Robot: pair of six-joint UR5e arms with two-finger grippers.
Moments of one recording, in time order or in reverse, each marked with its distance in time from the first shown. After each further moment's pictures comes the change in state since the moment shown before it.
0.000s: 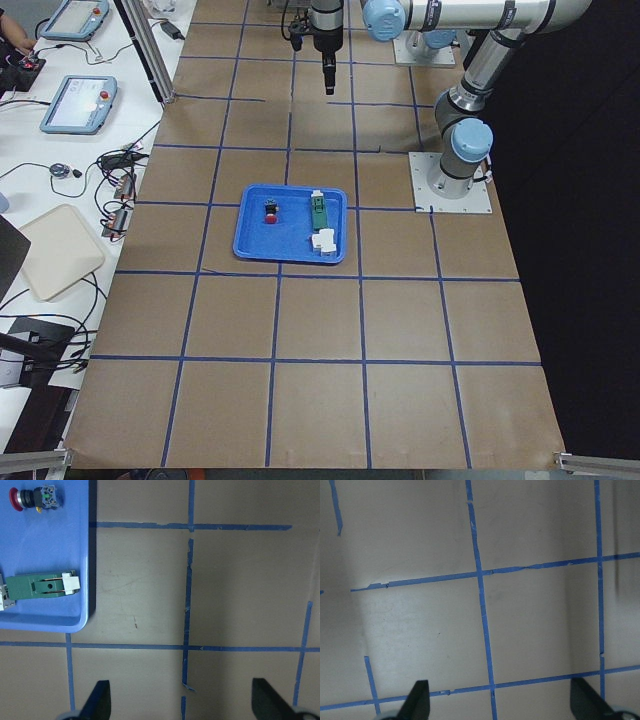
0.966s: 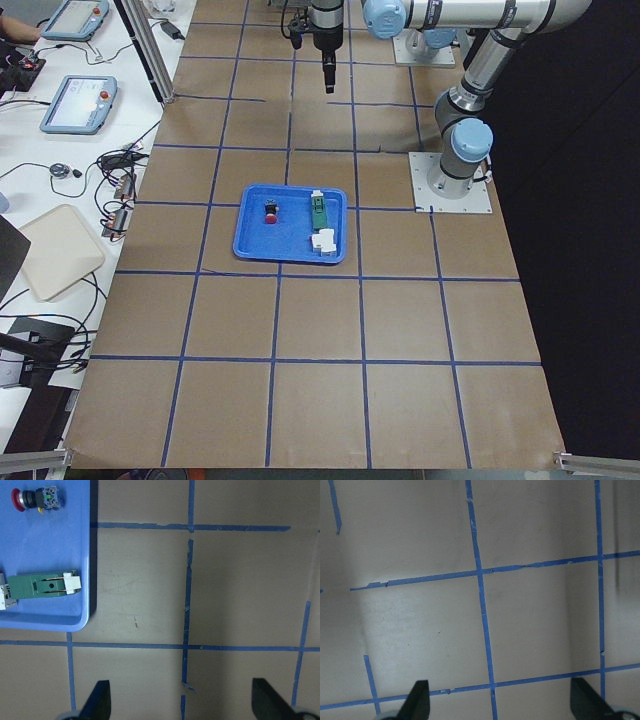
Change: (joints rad) left arm -0.001 0.000 0.014 -0.014 0.002 -0.001; right arm 0.003 0.000 0.002 0.010 -0.005 0.006
